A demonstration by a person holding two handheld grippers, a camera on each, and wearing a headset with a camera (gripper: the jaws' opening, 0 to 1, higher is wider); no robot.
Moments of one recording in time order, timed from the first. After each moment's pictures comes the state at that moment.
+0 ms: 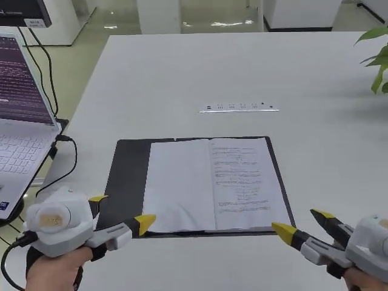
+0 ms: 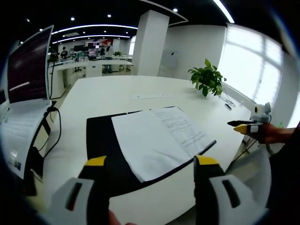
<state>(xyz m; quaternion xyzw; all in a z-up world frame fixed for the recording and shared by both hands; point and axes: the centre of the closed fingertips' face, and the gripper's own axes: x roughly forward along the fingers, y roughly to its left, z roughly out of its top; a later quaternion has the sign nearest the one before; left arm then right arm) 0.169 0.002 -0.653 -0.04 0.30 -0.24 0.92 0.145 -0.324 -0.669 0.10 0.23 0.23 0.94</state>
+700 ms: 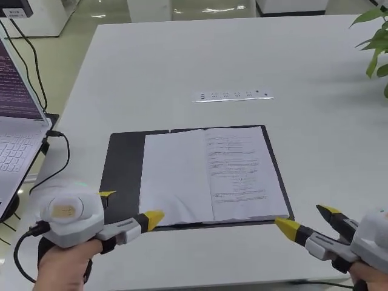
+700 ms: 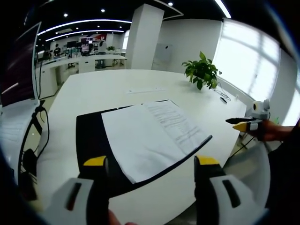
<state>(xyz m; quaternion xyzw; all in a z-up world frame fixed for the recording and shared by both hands) 0.172 -0.030 -0.661 -0.02 0.32 -0.28 0.90 0.137 -0.331 -0.683 0.11 0.26 0.22 0.93</state>
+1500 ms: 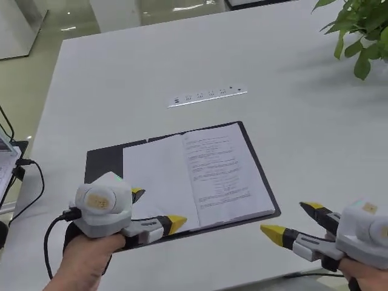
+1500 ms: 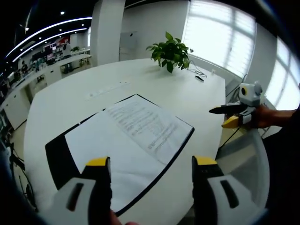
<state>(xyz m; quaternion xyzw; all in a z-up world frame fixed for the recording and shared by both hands) 0.192 -0.130 -0.661 0.07 0.34 -0.41 0.85 0.126 -0.341 -0.686 0.11 0.27 0.23 0.93</state>
